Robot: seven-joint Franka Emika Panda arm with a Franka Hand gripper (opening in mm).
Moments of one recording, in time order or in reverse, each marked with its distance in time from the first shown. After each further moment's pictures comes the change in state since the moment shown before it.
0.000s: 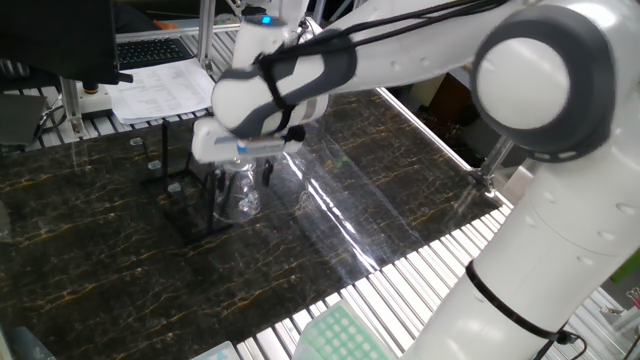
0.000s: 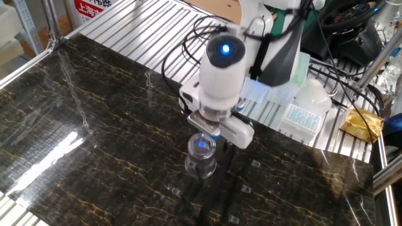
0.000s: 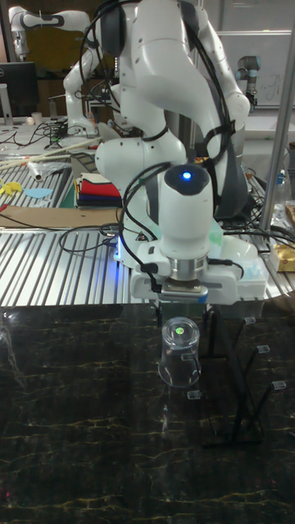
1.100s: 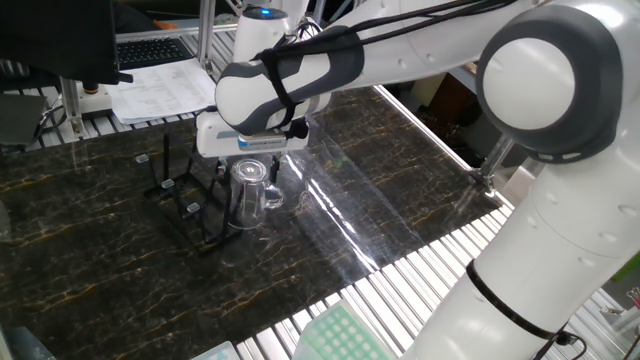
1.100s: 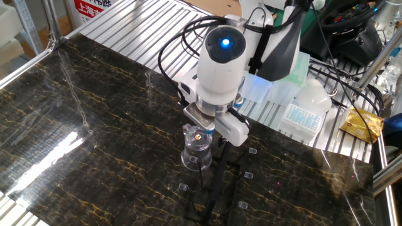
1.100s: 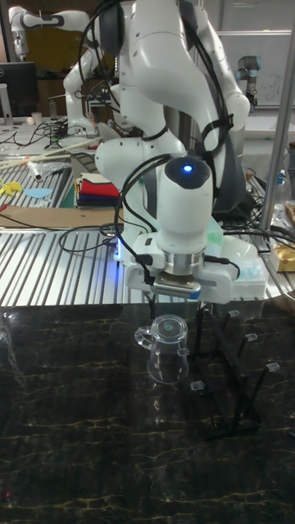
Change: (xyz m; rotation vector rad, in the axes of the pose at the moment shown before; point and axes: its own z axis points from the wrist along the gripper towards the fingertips) arm 0.000 -0.010 -0.007 0.048 0.008 0.096
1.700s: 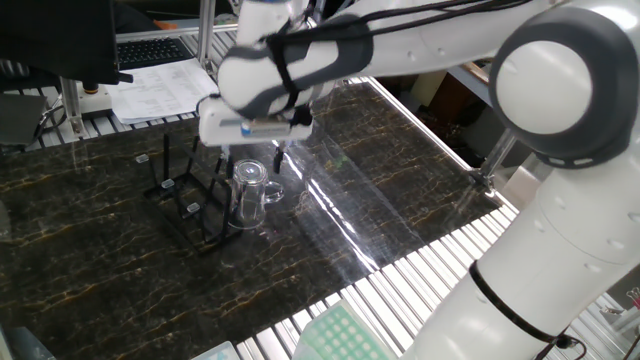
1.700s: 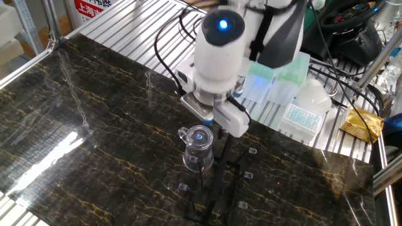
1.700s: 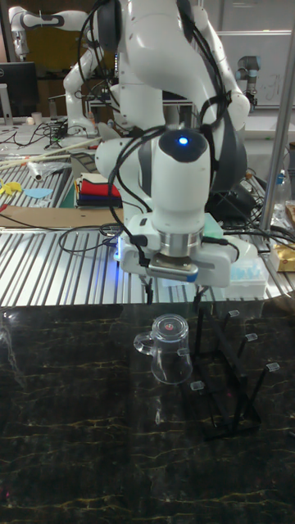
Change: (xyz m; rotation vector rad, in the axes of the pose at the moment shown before) arm -0.004 -0.010 -0.049 -0.003 0.023 0.000
